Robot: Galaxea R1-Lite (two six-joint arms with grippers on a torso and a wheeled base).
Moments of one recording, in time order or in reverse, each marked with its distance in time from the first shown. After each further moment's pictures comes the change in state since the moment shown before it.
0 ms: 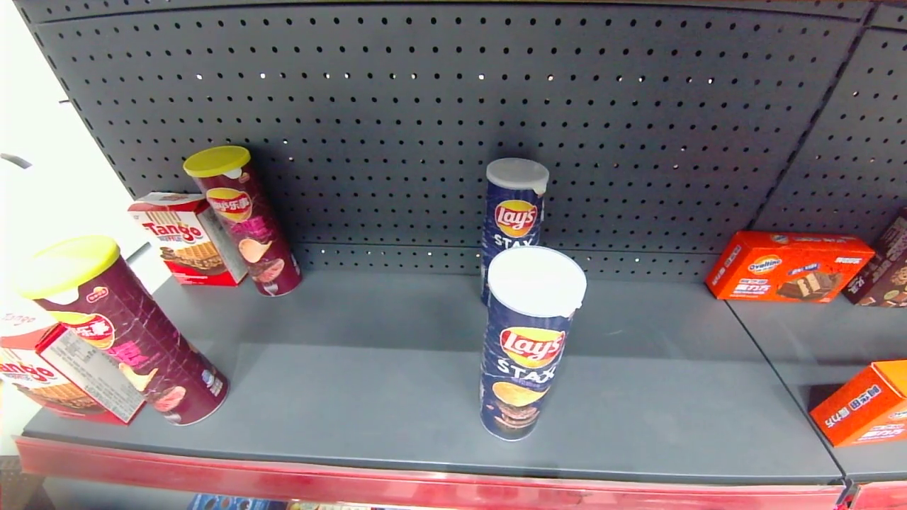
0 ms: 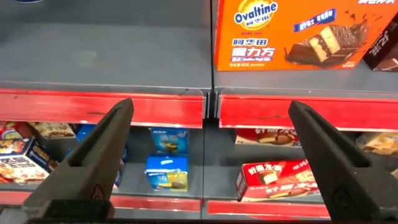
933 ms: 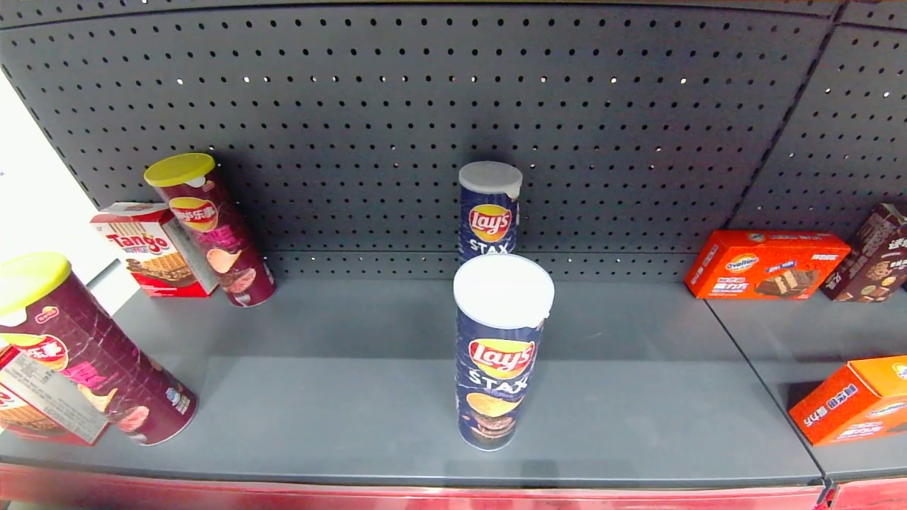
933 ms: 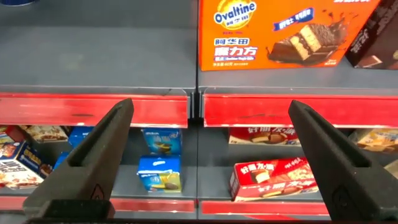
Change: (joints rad) left arm 0.000 0.000 0.000 0.000 0.000 0.000; right arm 0.001 -0.005 0.000 -0.002 0.016 0.000
